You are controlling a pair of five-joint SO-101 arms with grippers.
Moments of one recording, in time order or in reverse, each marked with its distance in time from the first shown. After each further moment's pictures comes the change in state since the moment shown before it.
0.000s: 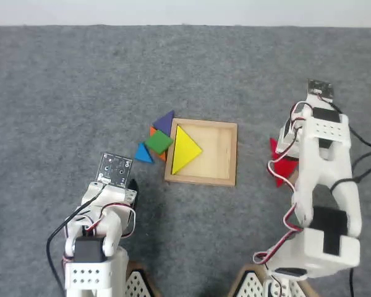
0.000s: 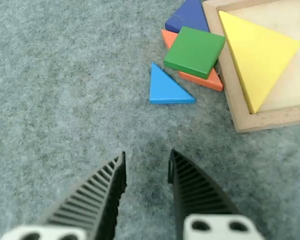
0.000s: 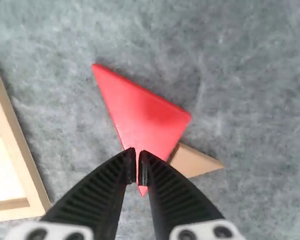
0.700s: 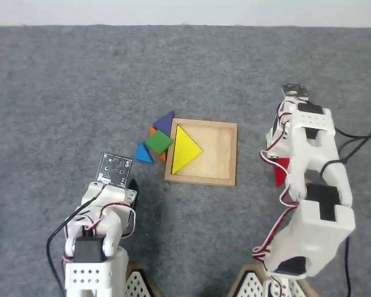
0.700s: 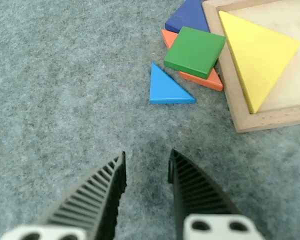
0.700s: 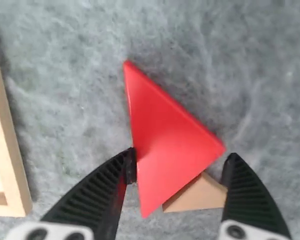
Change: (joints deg) left arm 0.0 0.0 0.0 0.0 0.0; right arm -3.4 13.5 -7.4 0.5 10.2
